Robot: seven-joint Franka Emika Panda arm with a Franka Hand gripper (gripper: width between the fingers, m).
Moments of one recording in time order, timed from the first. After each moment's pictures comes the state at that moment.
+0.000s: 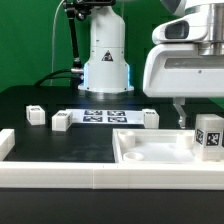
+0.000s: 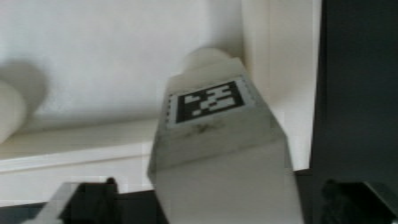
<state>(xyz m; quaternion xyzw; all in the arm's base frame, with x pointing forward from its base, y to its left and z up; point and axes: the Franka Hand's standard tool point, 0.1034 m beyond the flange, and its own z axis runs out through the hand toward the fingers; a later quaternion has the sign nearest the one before) 0.631 0.118 0.080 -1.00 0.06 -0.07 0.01</state>
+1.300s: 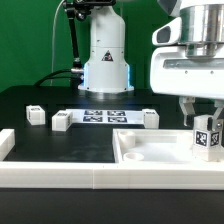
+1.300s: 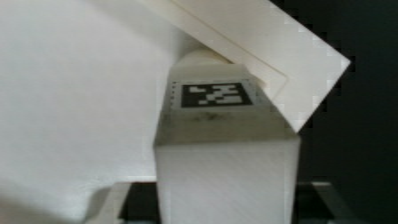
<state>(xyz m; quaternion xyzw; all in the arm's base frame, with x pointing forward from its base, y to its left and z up) 0.625 0.108 0.078 -0.85 0.53 -0.07 0.04</state>
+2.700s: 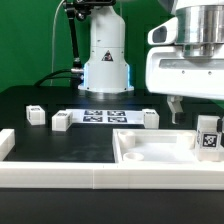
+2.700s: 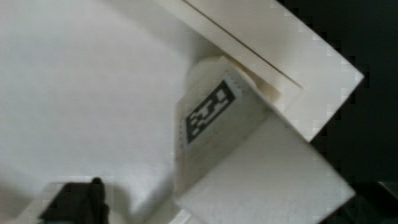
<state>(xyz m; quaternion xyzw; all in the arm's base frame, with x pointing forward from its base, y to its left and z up) 0.623 0.106 0.078 -0.92 0.39 -0.05 0.03</state>
